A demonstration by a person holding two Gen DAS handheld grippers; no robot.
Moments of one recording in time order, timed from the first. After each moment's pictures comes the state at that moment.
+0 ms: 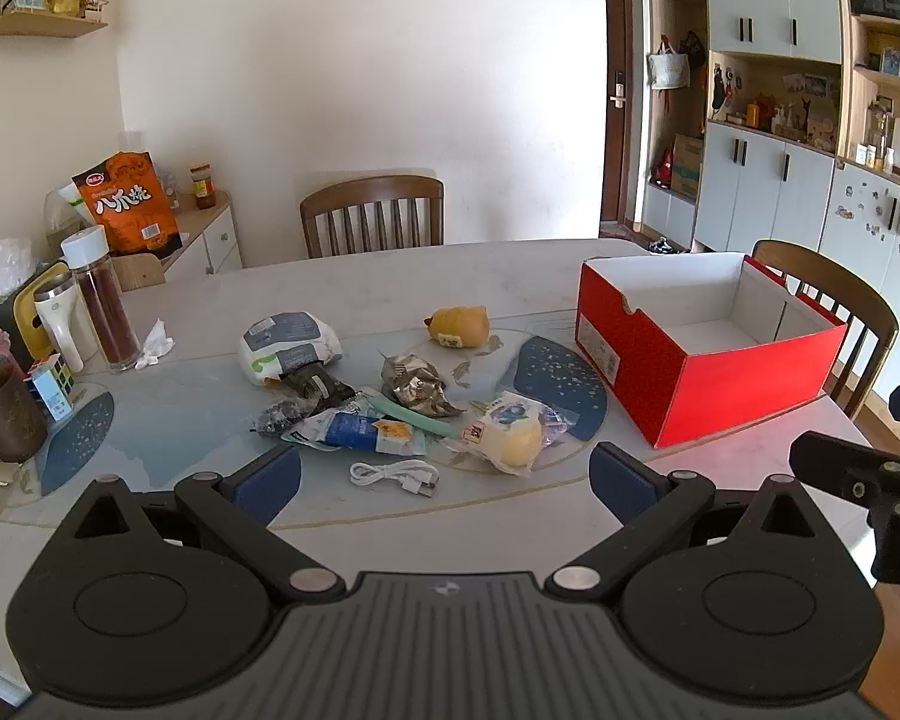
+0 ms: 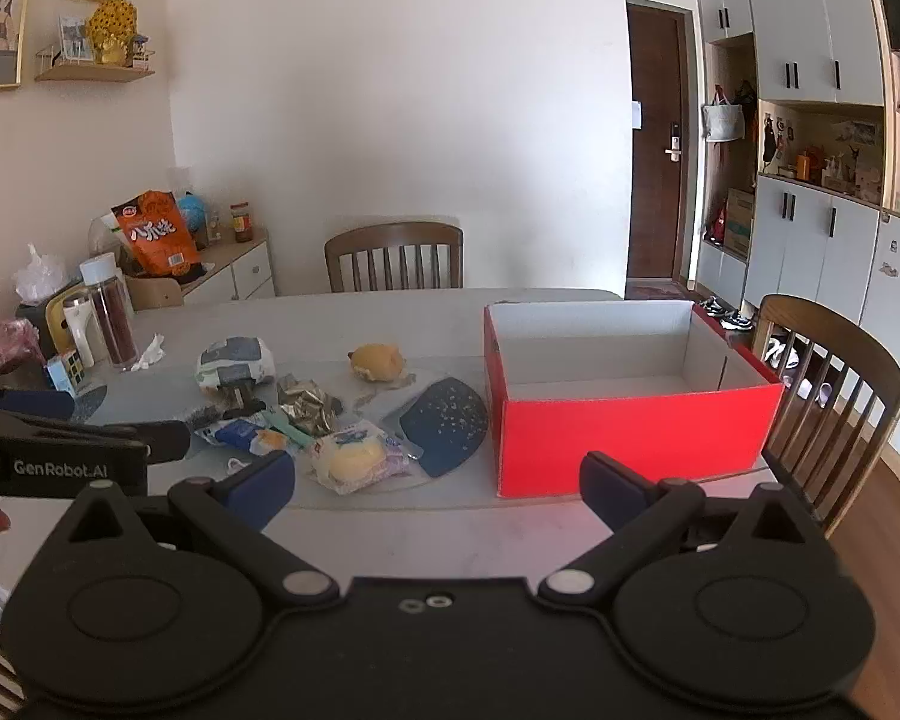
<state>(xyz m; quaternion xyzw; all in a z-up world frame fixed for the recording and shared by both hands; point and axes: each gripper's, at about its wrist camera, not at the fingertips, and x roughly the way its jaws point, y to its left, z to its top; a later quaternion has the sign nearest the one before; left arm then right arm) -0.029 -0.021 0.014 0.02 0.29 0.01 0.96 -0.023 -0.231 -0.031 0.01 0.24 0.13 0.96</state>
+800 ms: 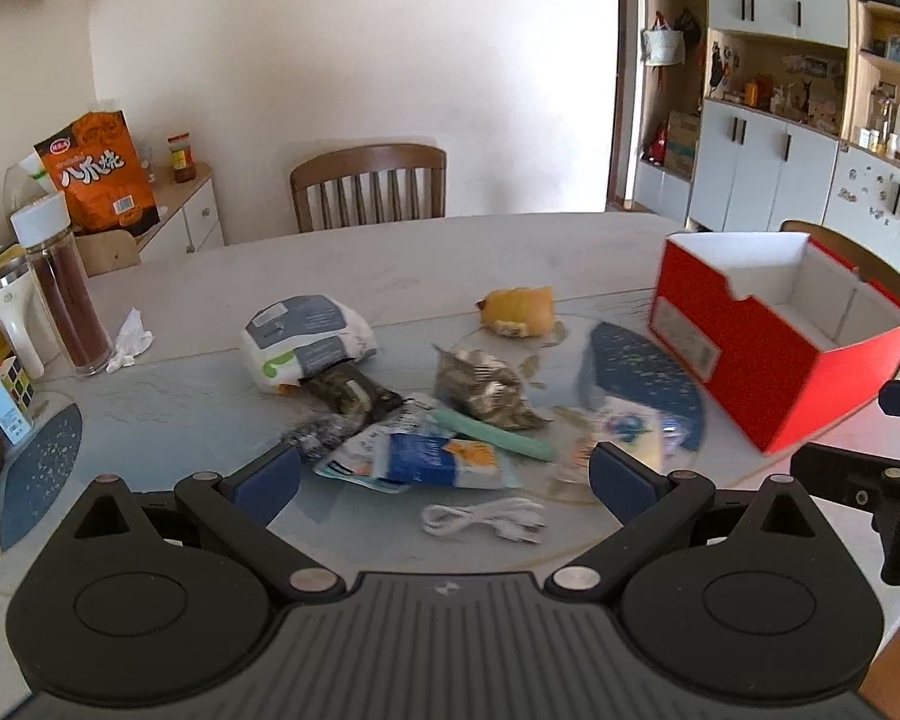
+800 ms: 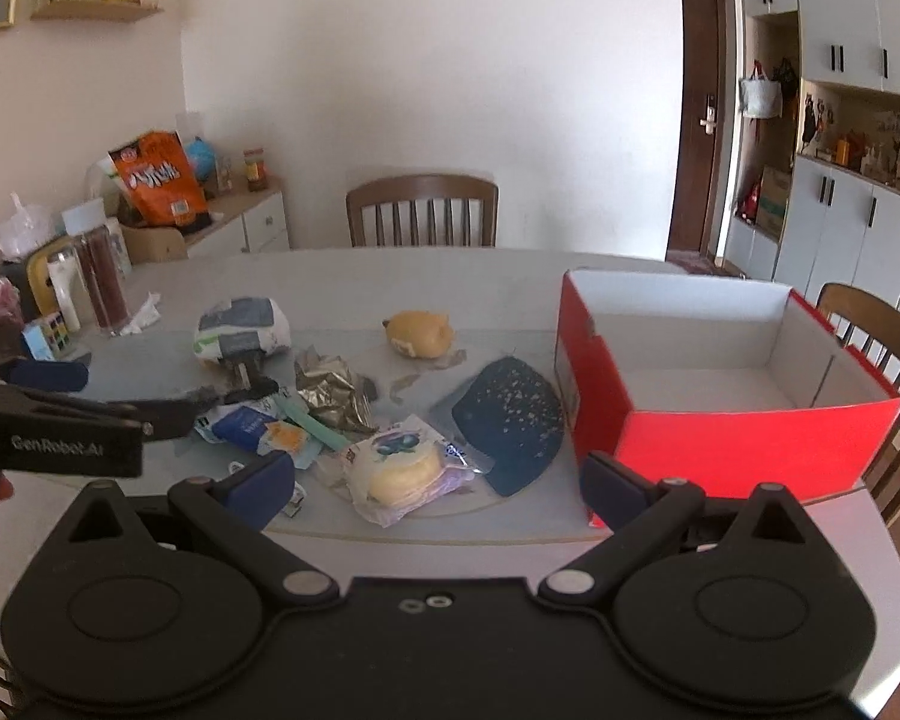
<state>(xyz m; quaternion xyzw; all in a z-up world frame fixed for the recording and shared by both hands) 0.070 0.066 -0.035 0.02 0.31 -0.01 0.95 0.065 -0.154 -0.071 -0.02 0.29 0.15 0.95</state>
